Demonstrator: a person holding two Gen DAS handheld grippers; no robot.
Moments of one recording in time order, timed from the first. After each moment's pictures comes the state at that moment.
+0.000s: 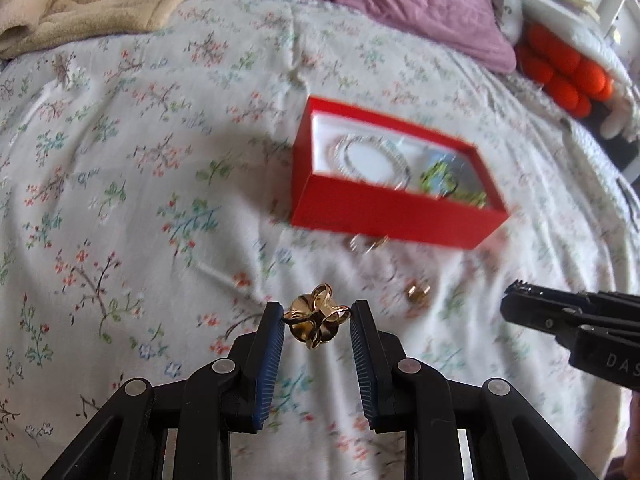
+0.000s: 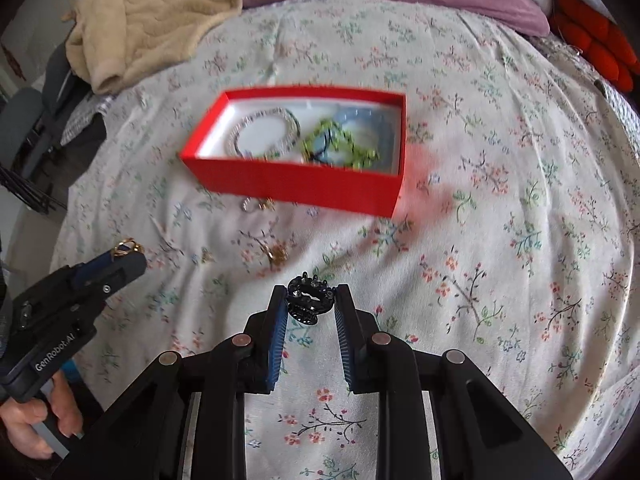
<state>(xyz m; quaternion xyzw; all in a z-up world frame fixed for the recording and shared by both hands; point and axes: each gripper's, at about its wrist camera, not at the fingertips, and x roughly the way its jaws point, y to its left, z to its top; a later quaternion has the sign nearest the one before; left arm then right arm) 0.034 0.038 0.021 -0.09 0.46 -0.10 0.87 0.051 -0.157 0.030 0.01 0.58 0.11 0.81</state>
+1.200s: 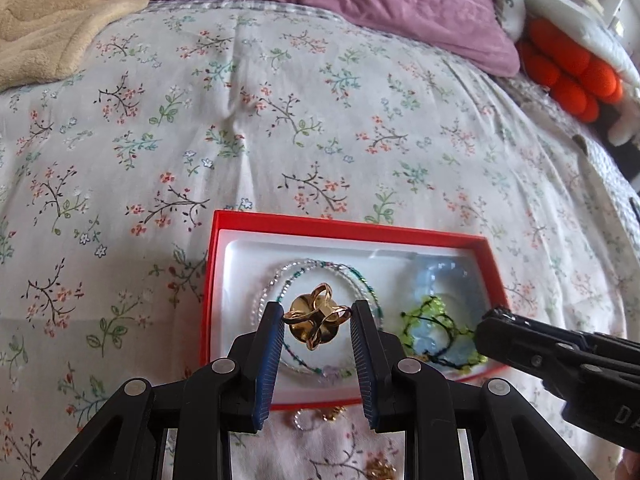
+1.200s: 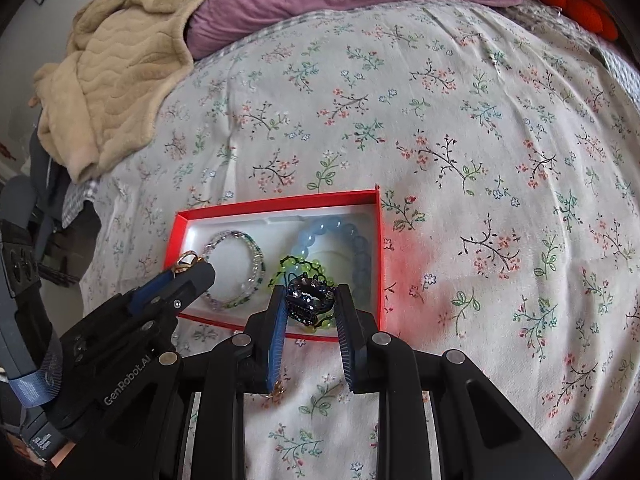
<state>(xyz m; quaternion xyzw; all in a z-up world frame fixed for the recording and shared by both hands) 0.157 -0.015 0.015 -0.08 0.48 -0.11 0.87 0.151 -0.182 0.027 0.12 0.57 0.08 0.81</state>
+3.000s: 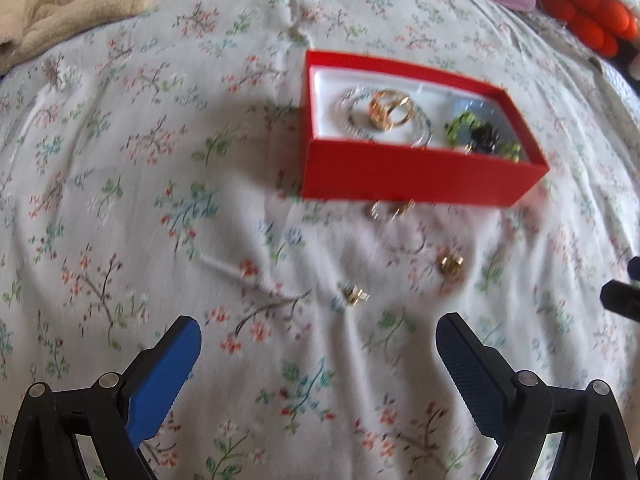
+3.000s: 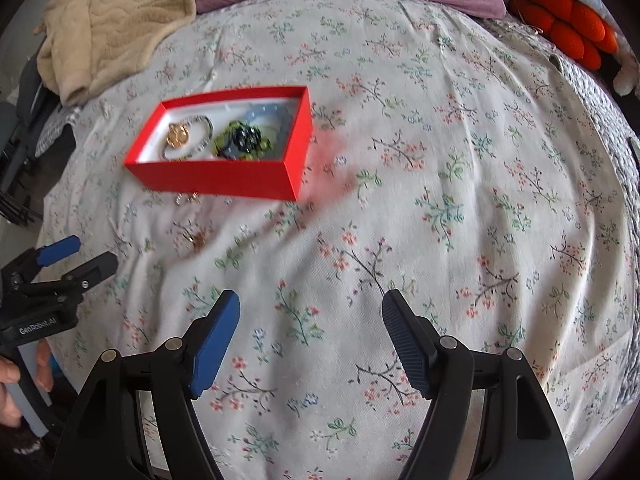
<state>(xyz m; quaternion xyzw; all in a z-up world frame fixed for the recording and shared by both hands) 0.050 0.019 0.003 -0.02 0.53 -0.07 0.84 0.036 -0.218 0.035 0.00 0.59 0.06 0.80</state>
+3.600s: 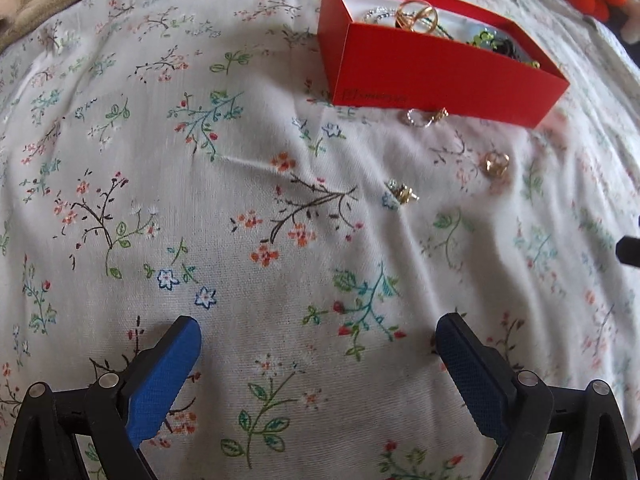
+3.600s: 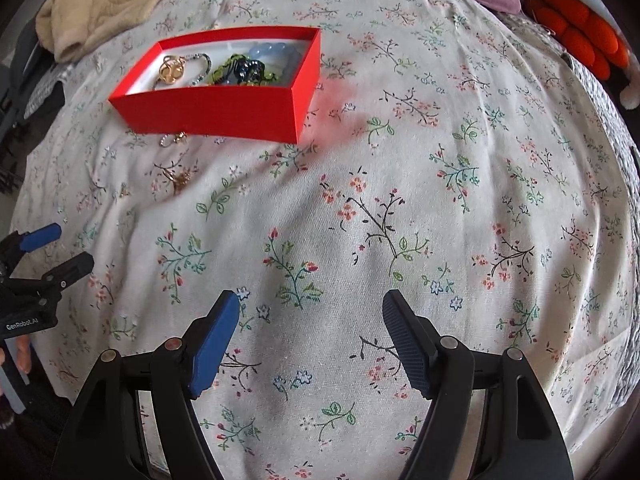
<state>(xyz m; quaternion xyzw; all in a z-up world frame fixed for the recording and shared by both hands) 0.021 0.042 -0.039 0.01 0.54 -0.09 0.83 0.020 -0.206 0.000 -0.05 0.62 0.05 0.78</state>
